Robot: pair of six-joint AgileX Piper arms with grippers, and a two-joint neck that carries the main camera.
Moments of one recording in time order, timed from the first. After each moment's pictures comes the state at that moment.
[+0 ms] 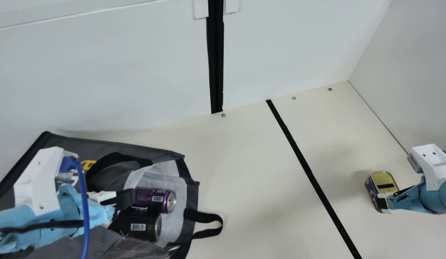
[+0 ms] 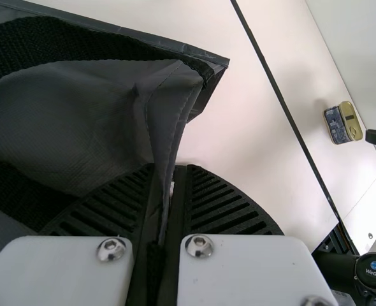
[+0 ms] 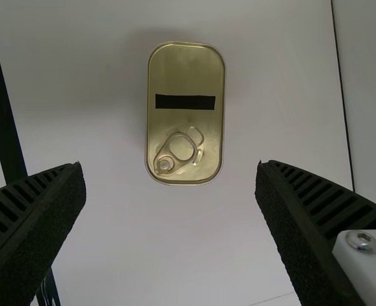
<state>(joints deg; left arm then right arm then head) -19.3 82.2 -75.3 -38.1 56.0 14.5 -59.1 79.2 -56.7 13.9 51.3 -57.3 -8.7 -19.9</state>
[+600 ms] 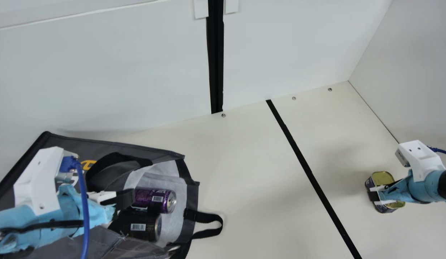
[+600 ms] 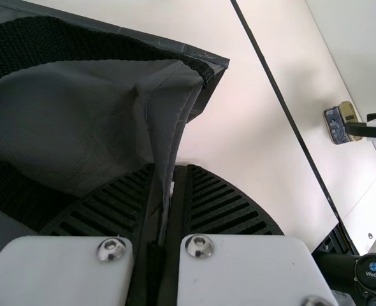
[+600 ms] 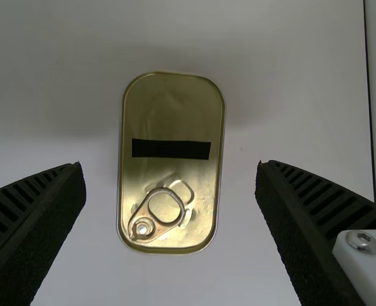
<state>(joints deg) -19.3 82.2 -75.3 -38.1 56.0 14.5 -55.9 90.5 -59.3 14.5 44.9 -57.6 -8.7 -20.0</state>
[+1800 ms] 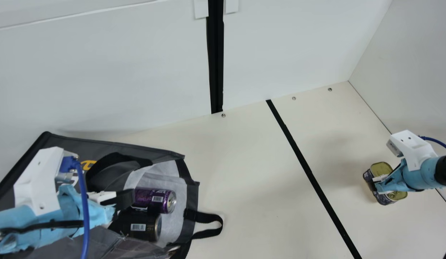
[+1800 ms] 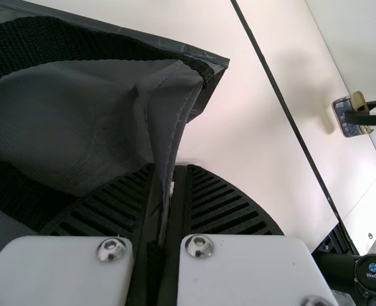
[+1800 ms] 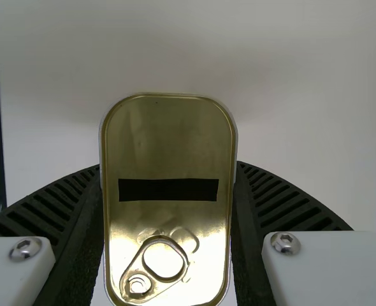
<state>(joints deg) -19.3 82.2 -75.3 -38.1 56.0 14.5 -54.6 94.0 -66.3 18.8 52.1 -66.3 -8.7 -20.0</state>
